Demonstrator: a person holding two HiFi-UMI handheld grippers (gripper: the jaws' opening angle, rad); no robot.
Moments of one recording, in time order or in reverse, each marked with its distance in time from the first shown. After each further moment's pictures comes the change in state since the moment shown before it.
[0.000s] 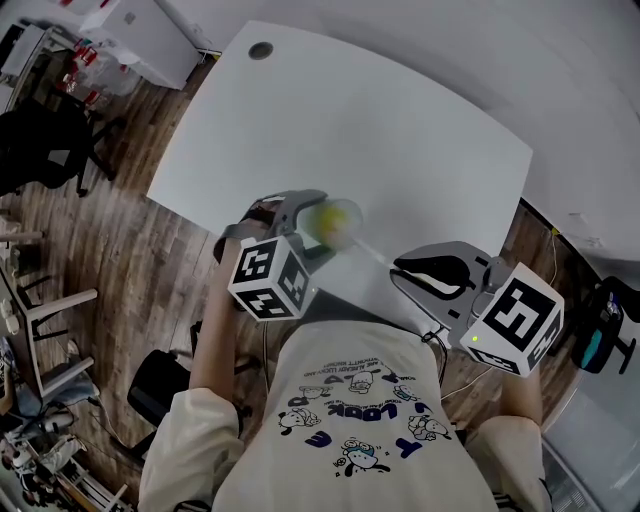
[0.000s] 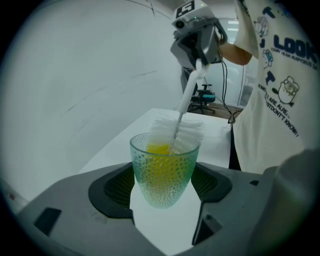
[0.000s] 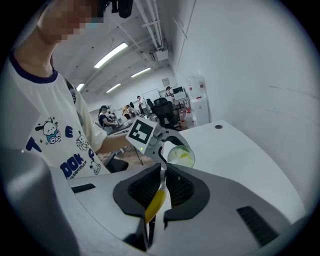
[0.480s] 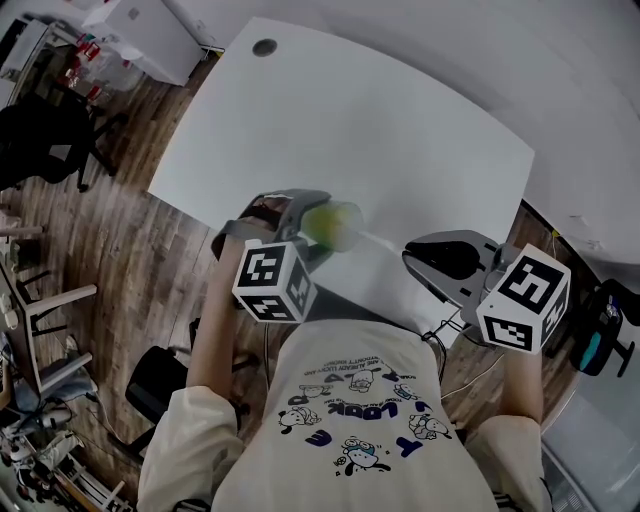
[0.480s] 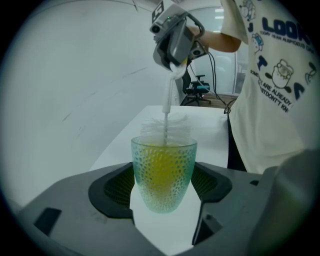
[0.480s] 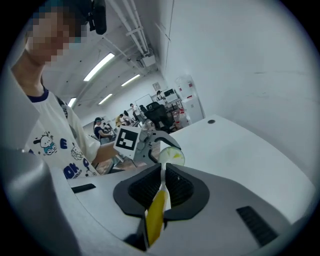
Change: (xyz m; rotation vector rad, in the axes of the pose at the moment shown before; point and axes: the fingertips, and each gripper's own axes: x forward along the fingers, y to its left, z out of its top) left arm -0.003 -0.007 -0.003 0.125 0.049 0.010; right arm -0.005 -0.024 -0.008 0.168 -0.043 -0.013
